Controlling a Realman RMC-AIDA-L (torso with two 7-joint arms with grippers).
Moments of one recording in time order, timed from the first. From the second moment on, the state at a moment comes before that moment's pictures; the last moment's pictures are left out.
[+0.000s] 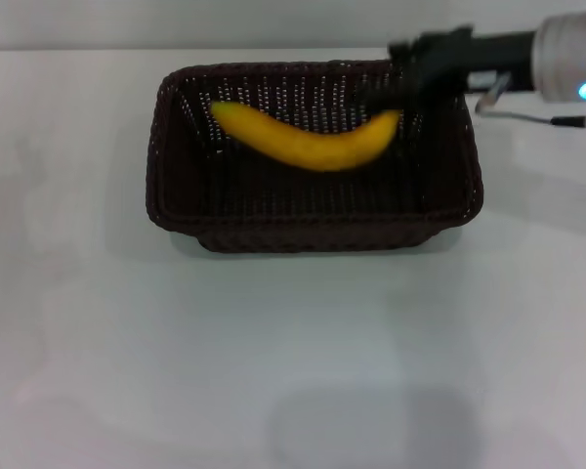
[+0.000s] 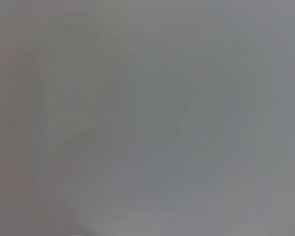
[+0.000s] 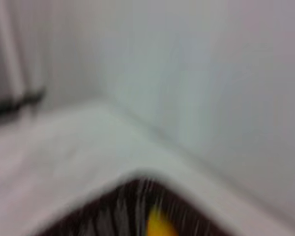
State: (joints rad) left arm -0.47 -2.06 0.61 0.18 -2.63 -0.89 2.58; right arm 0.55 2.02 -1.38 -1.25 1.24 1.00 -1.02
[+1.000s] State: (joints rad) left arm -0.43 -2.08 0.62 0.13 -2.63 -0.94 2.73; right arm 0.45 2.02 -1.05 -0.21 2.58 1.15 -2.63
